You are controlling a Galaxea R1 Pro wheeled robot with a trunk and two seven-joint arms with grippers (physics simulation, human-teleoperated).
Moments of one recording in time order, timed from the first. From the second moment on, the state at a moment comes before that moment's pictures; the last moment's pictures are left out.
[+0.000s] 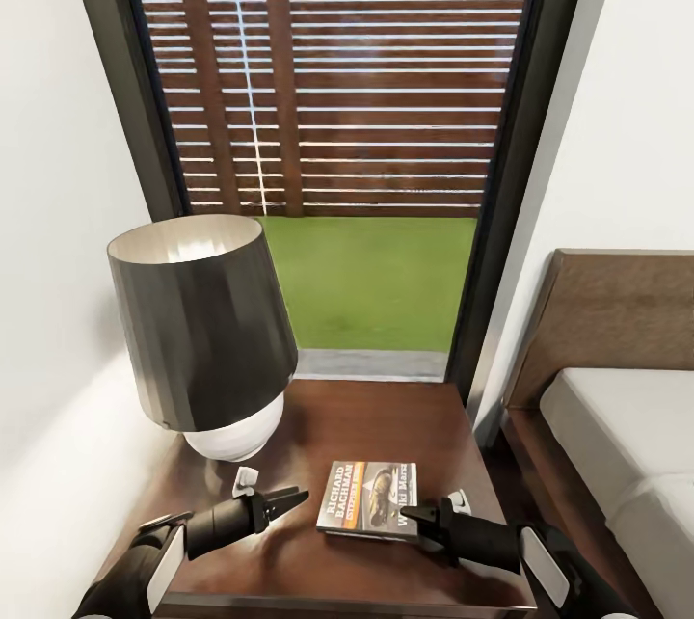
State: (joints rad) left arm -0.44 0.05 0.14 -0.65 0.18 0.36 -1.27; right arm -0.46 -0.13 0.02 -0.57 -0.60 0.93 0.94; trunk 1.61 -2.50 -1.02
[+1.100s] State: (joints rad) left arm -0.44 0.05 0.14 -0.65 0.18 0.36 -1.27; right arm -0.46 -0.13 0.02 -0.57 -0.60 0.94 0.94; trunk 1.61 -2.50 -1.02
